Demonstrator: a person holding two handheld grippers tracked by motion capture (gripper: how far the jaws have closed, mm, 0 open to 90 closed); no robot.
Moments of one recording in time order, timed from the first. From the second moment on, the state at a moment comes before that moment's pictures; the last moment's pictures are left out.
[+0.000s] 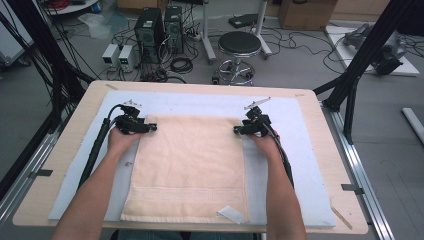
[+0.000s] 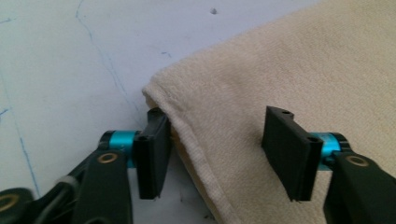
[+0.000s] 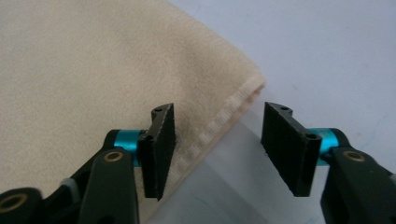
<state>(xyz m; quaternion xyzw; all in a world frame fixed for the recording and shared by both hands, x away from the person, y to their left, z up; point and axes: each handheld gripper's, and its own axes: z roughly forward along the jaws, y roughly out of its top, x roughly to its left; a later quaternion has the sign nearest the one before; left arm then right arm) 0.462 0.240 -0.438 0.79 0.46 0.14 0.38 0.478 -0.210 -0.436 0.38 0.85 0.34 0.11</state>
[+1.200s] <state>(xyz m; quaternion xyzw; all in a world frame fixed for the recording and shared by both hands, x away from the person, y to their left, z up) 0.443 0.244 -0.377 0.75 0.41 0.20 0.47 0.467 -0.220 -0.356 0.34 0.83 0.43 0.11</state>
